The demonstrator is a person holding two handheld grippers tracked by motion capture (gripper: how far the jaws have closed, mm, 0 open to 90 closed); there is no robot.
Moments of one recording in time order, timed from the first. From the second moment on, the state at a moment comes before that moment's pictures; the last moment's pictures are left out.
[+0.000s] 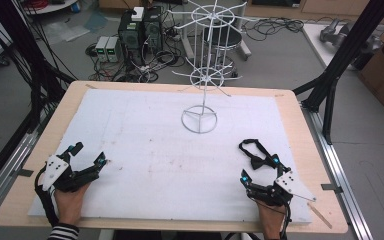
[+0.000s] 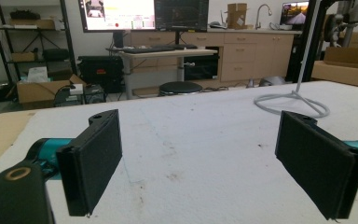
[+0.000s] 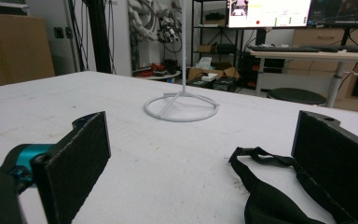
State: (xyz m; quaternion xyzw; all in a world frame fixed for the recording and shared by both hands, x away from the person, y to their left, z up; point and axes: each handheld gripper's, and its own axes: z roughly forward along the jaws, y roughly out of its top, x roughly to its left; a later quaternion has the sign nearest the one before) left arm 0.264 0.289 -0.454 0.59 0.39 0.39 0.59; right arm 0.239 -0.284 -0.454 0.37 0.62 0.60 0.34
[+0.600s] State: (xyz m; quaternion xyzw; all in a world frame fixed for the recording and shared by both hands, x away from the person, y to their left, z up) left arm 0.264 0.290 -0.454 0.59 0.39 0.39 0.59; right arm 0.238 -0.285 -0.454 0.37 0.62 0.60 0.35
